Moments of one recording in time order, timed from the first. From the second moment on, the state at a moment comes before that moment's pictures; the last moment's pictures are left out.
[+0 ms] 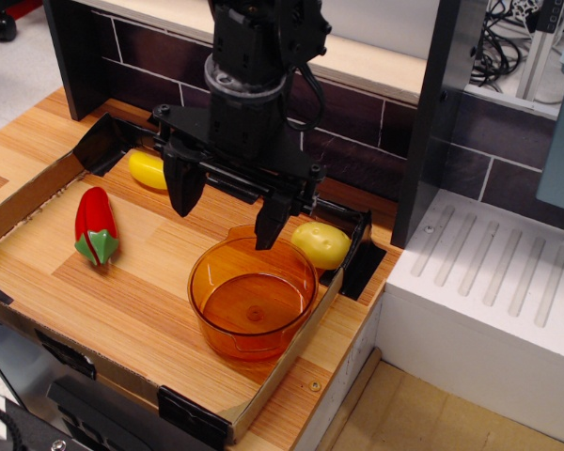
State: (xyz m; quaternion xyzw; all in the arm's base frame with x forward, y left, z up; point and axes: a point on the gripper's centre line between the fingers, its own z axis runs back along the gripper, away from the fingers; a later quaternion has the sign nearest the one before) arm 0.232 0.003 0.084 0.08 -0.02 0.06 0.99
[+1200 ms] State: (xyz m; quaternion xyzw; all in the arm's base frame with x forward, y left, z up) arm 0.260 0.064 0.087 -0.05 -0.04 0.47 0.88
